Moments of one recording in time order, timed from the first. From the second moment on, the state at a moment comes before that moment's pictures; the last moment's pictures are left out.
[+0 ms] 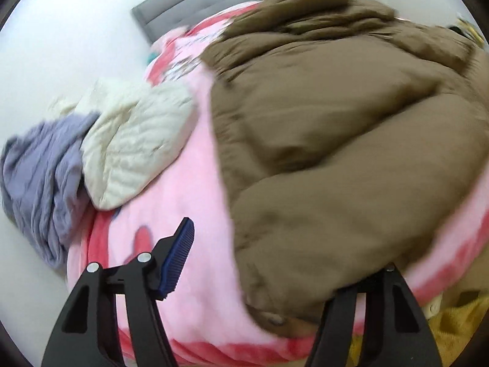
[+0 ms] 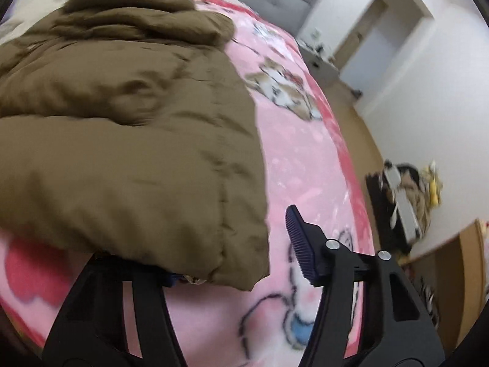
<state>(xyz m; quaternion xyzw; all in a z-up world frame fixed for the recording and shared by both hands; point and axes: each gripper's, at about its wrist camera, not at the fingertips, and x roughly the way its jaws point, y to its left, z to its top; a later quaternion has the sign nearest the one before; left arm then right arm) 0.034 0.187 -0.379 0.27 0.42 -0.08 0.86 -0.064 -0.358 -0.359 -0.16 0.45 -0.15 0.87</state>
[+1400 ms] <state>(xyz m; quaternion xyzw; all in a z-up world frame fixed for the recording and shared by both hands) 0.041 0.218 -0.426 0.07 0.49 0.01 0.87 -0.068 -0.387 -0.385 0.11 0.50 -0.13 0.85</state>
